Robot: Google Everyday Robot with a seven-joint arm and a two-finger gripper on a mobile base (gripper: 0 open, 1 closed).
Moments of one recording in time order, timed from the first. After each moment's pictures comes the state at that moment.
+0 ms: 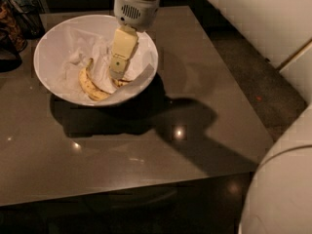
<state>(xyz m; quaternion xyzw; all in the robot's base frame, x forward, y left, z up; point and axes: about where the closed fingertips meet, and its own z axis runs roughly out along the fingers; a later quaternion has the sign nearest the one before) 0.581 0.050 0.951 -0.61 0.78 0.05 0.13</state>
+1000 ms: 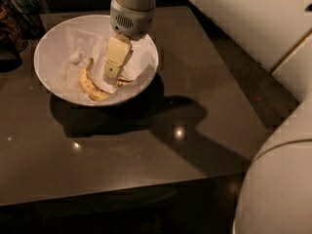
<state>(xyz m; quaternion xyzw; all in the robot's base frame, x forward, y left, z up) 0.586 0.060 0.931 -0.58 0.80 0.06 0.13</state>
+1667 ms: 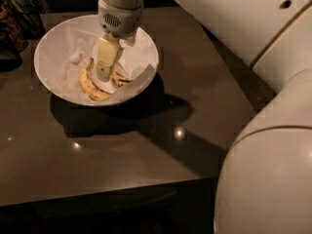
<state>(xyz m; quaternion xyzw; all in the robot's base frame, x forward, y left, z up) 0.589 0.083 0.930 -0.58 0.81 0.06 0.12</state>
